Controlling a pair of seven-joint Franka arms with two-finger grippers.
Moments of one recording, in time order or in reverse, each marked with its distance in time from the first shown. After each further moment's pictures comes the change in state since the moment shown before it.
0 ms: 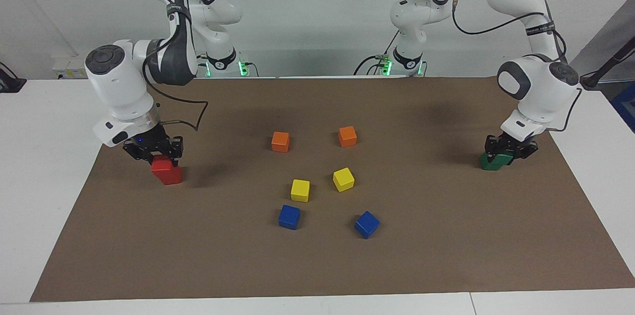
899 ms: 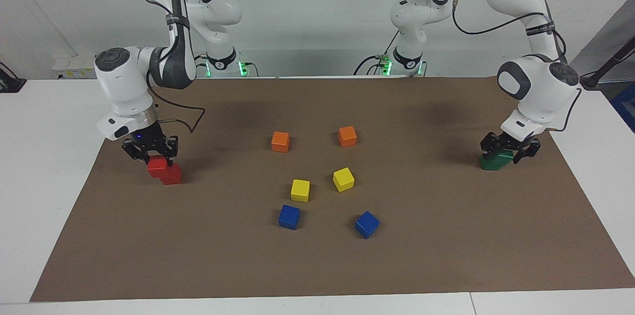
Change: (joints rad) left arm 0.000 0.001 0.001 0.026 0.000 -0.031 0.004; right arm -0.053 -0.022 0.008 -0.139 0.000 0.189 -0.067
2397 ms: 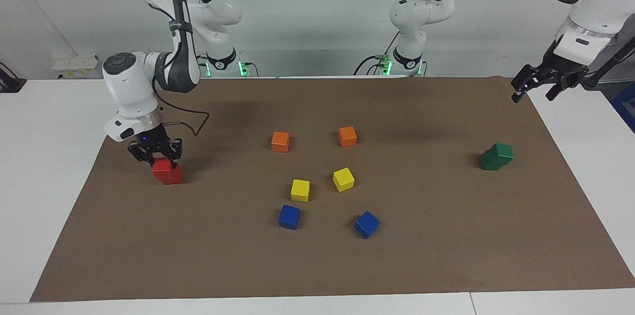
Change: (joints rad) left arm -0.055 -0.201 -0.016 0.433 0.027 -0.725 -0.381; right arm -0.010 0.005 0.001 -0.070 0.023 0.091 -0.005
